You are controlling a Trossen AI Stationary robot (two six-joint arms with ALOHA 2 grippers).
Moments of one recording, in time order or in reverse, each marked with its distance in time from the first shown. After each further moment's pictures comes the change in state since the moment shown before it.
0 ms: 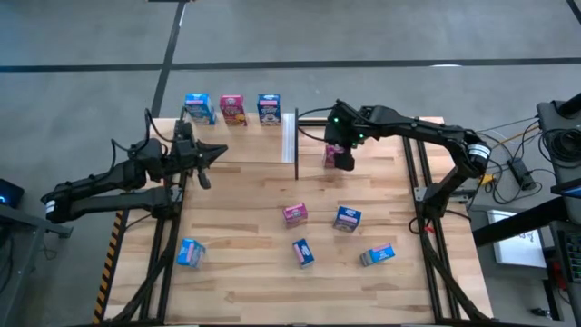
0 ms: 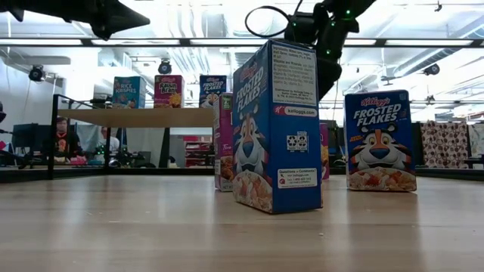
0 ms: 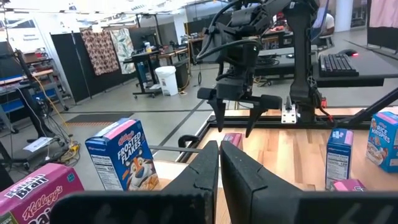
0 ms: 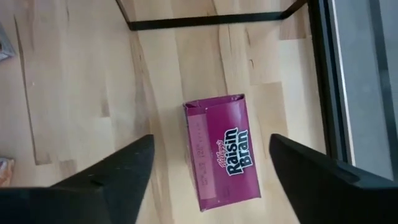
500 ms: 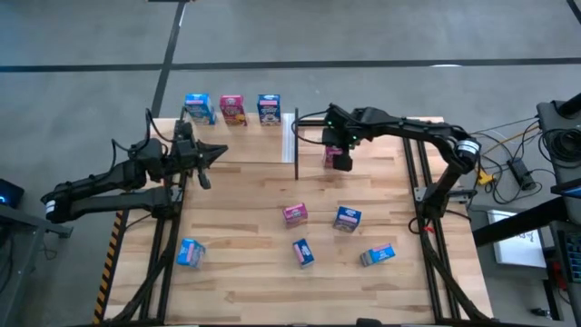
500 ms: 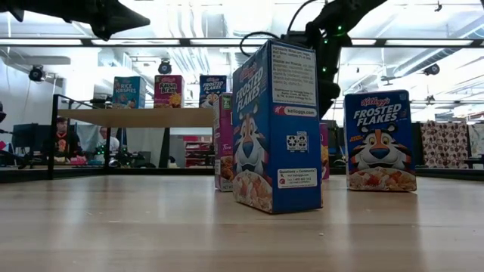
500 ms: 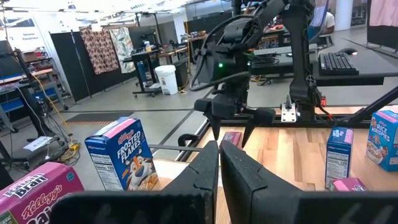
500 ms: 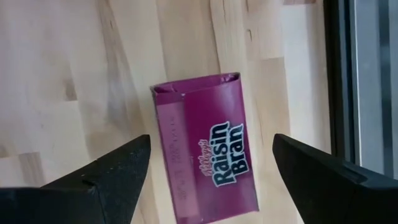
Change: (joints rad) left arm 0.000 0.002 0.000 -0.003 0.000 0.000; right arm -0.020 0.091 -0.011 0.005 0.058 -0.017
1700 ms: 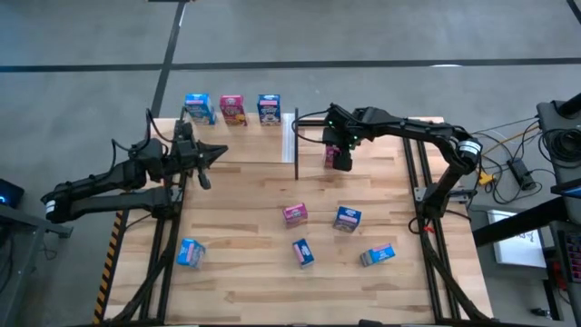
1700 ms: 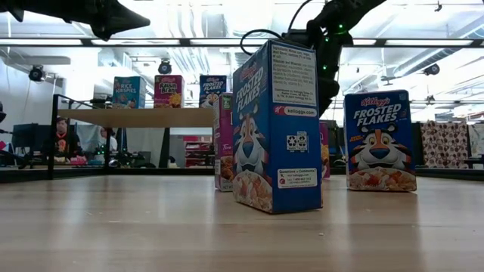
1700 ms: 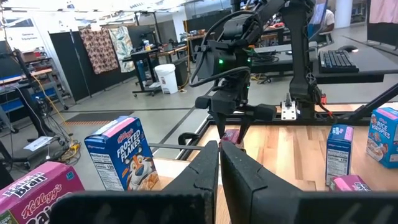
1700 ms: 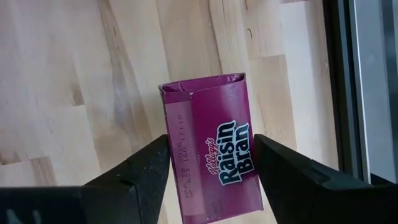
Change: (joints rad) left arm 0.000 0.000 0.000 -0.006 0.001 0.007; right arm 0.000 -0.014 -0.001 -0.006 -0.010 0.046
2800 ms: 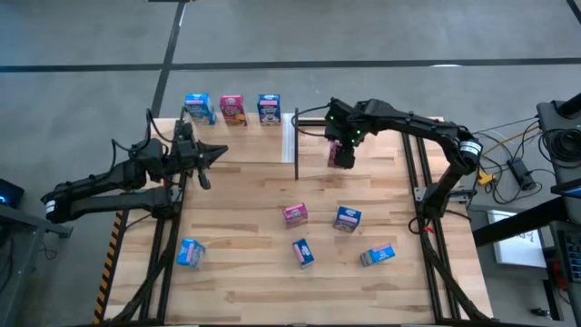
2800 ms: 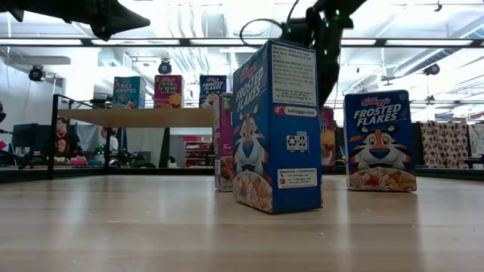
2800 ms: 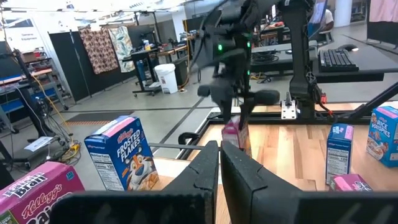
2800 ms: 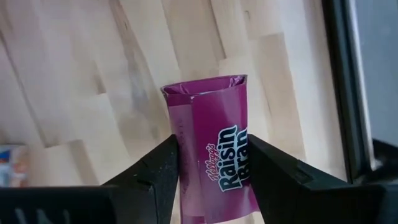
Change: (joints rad) left arm 0.000 0.000 0.000 -0.002 0.001 0.005; right arm 0.008 -0.005 0.143 -0.214 -0.008 0.111
